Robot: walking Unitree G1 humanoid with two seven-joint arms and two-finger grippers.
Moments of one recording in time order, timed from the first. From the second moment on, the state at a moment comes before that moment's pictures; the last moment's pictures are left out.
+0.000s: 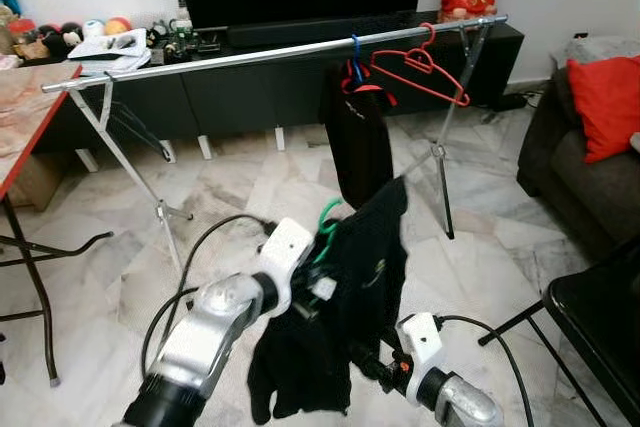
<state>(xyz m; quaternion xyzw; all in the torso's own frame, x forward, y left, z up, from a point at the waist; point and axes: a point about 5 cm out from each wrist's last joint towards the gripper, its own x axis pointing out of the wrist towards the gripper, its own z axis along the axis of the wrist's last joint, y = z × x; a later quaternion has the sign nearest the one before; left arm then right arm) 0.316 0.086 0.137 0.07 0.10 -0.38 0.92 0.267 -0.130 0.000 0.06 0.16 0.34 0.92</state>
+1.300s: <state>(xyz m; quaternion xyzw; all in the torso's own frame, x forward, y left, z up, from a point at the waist) 0.293 0.036 0.166 0.01 0.09 -0.48 0.87 0.290 -0.169 0.018 -0.02 0.09 0.12 0.99</state>
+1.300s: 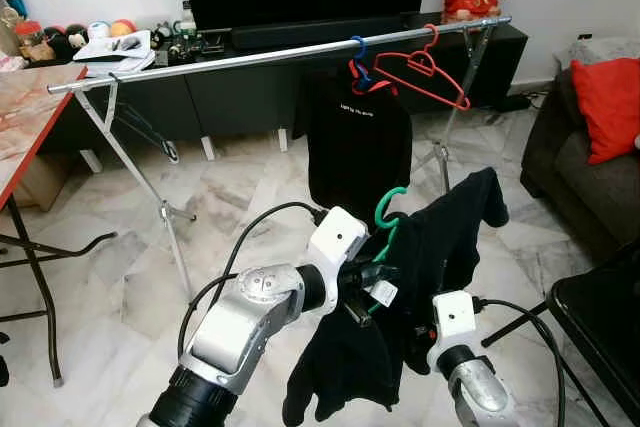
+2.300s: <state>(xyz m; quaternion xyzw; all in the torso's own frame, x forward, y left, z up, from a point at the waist) 0.299 0.046 0.155 0.04 0.11 -0.44 0.89 0.293 -0.176 0.023 0.01 0.08 0.09 0.99</state>
